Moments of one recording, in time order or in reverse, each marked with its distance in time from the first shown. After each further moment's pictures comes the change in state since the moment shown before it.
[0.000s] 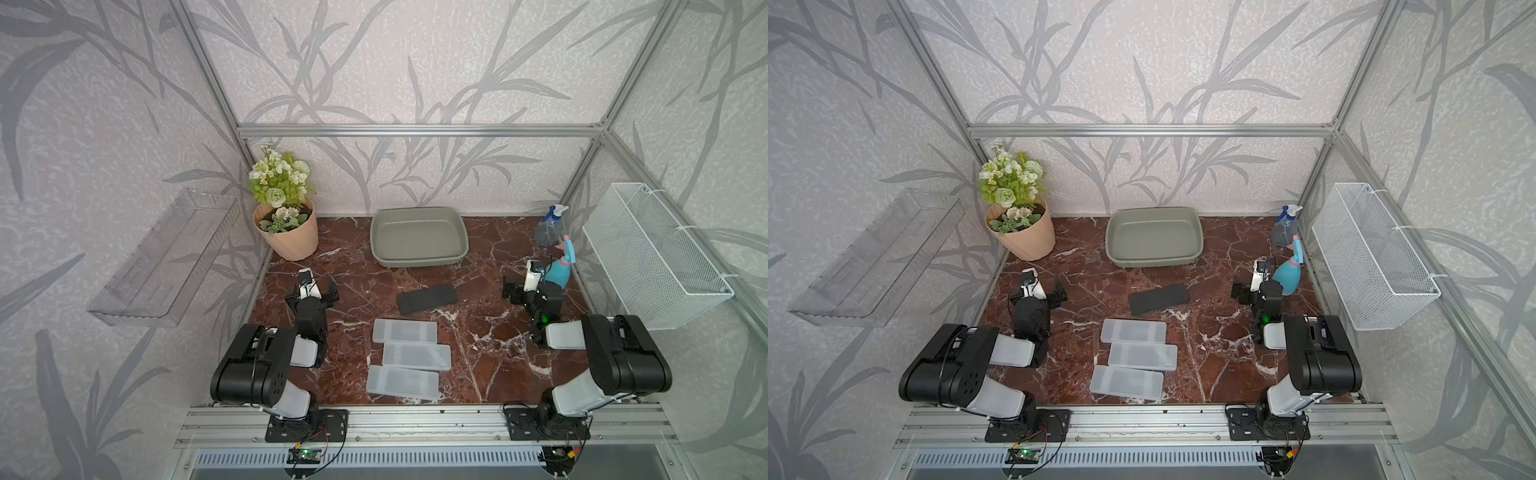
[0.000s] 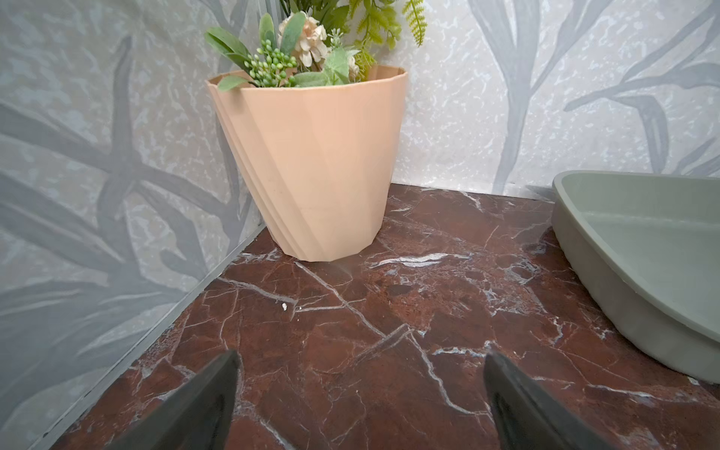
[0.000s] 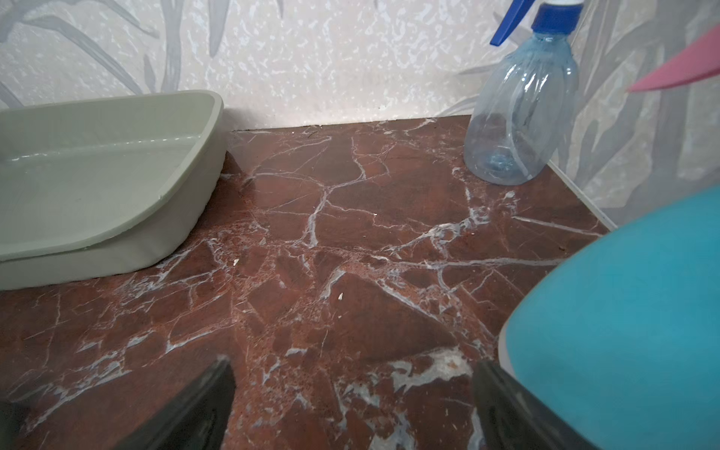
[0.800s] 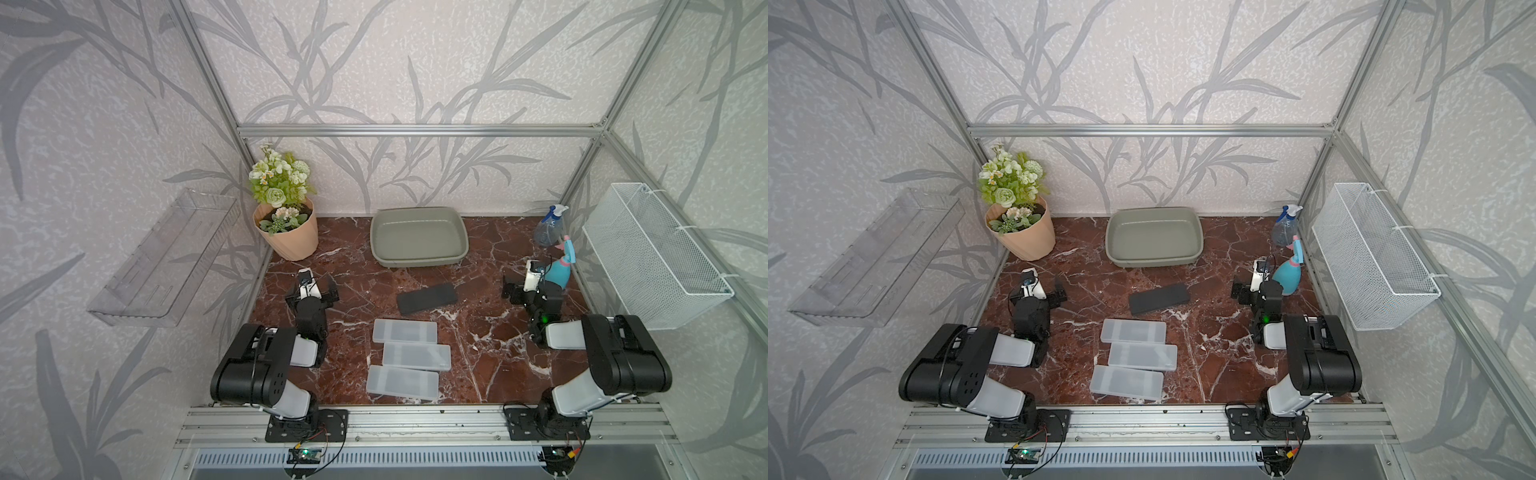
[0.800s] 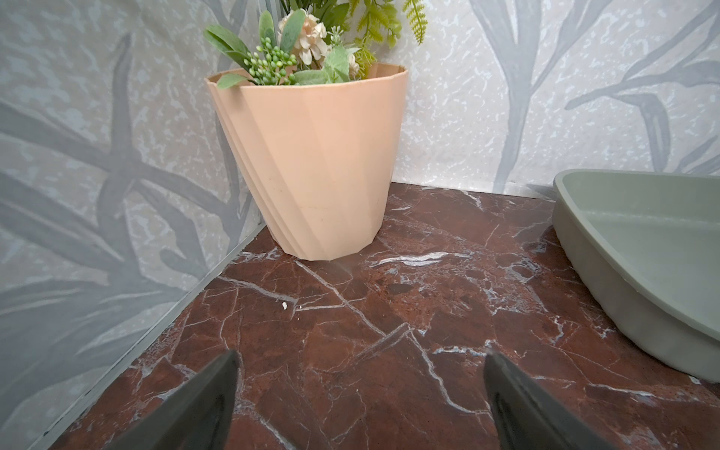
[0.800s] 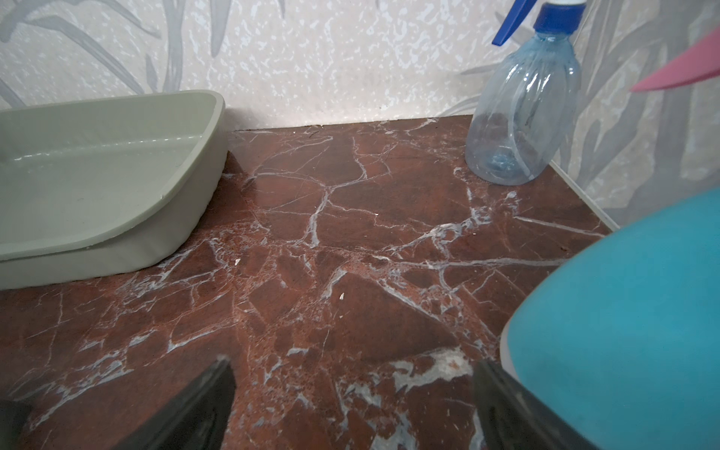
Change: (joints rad) left arm 0.005 0.000 0.002 -0.005 0.000 -0.001; right arm 0.000 0.000 0.000 0.000 -0.002 0.000
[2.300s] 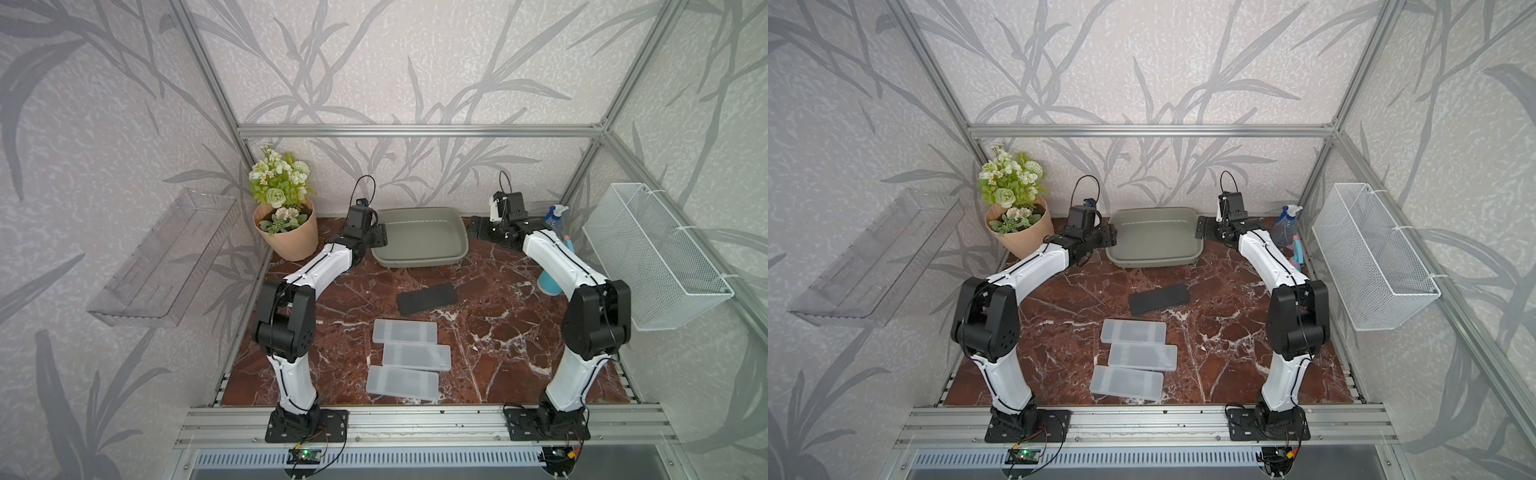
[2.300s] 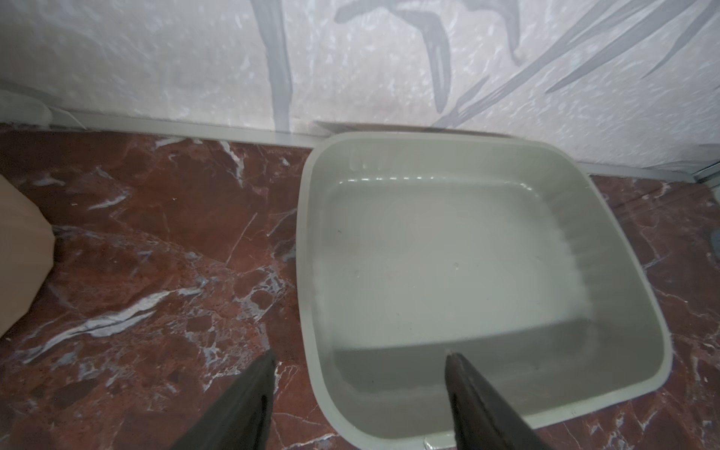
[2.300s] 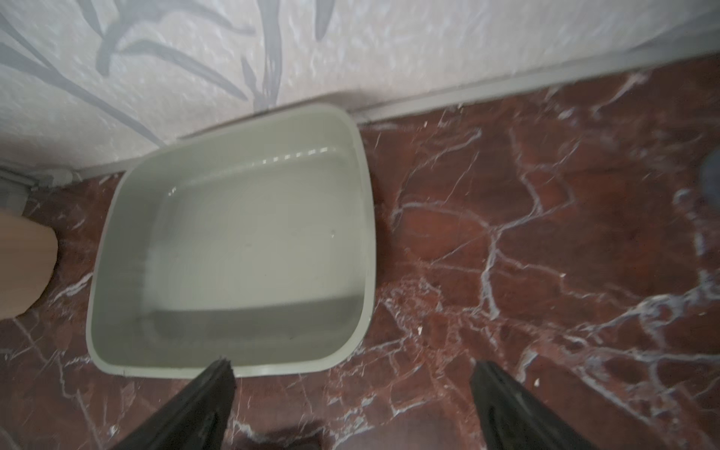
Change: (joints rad) left arm -0.221 0.392 1.294 -1.441 0.312 -0.304; right arm 0.244 0.308 1.276 -1.464 -0.074 0.314
